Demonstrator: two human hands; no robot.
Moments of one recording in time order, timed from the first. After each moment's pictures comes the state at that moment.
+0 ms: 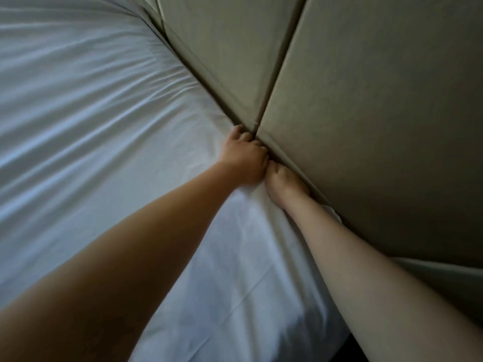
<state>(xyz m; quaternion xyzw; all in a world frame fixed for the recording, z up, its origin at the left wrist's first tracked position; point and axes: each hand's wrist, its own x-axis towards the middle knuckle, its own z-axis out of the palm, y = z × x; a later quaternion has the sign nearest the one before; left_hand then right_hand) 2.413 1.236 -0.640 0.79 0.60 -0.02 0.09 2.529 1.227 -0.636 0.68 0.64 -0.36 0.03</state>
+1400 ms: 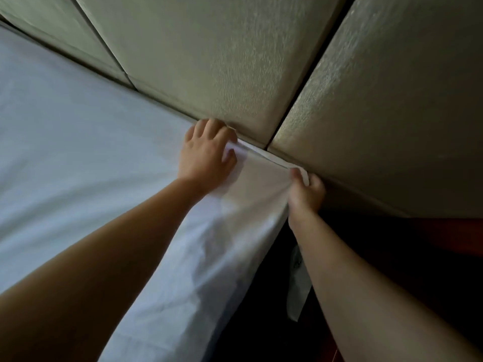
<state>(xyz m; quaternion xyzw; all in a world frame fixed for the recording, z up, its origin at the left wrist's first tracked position) 2.555 1.117 -0.622 0.81 0.56 0.16 0.10 2.732 1.050 -0.640 0.82 0.07 -0.37 -0.43</state>
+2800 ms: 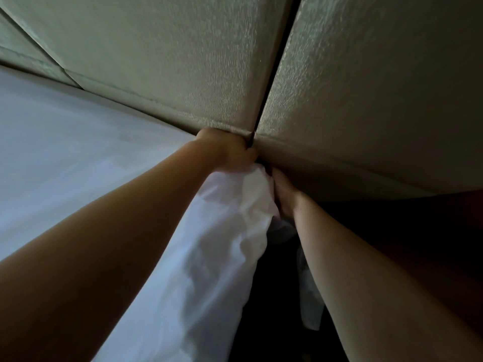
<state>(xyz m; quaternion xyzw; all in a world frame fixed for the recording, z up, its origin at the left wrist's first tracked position) 2.623 1.161 -0.642 0.85 0.44 -0.22 0.20 2.740 1.068 -0.728 0.69 0.08 -0.64 -0.33</state>
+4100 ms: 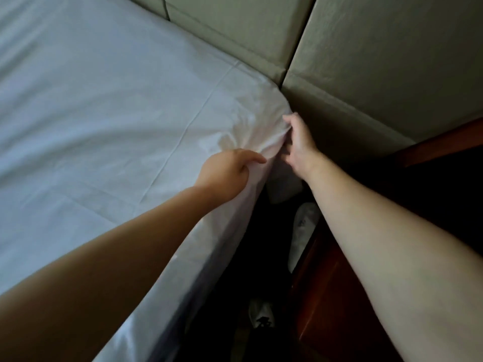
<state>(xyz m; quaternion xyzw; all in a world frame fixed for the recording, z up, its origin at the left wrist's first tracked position) 2.541 0.915 -0.608 0.75 0.57 0.12 0.32 2.701 0.970 -0.619 0.70 0.19 -0.59 -0.35</state>
